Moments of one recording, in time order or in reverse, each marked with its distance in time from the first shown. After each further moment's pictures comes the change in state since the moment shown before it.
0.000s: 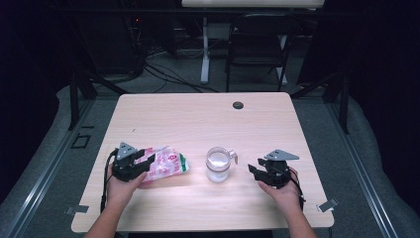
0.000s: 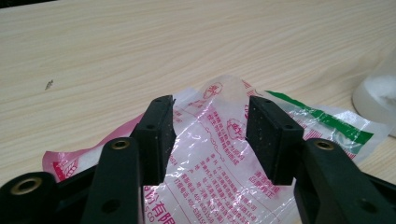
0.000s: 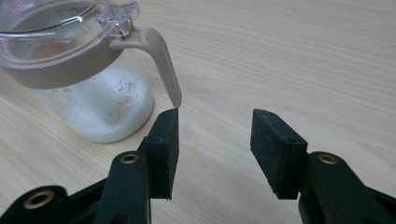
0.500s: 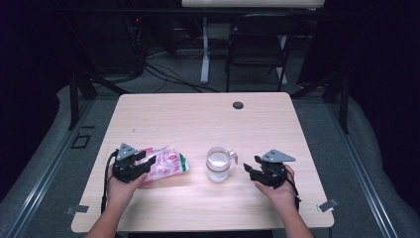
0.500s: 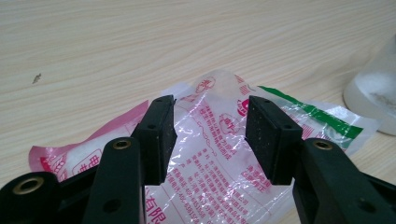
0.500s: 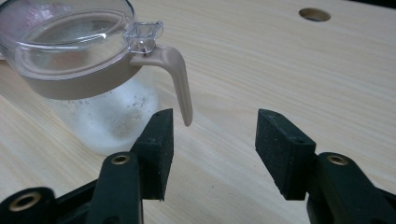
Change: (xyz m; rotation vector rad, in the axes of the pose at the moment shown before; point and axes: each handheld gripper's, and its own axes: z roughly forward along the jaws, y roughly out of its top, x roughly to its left) left arm -0.001 -0.002 0.002 0.019 -0.041 -0.018; right arm 0.008 0.002 0.005 -0.053 0.012 -0.063
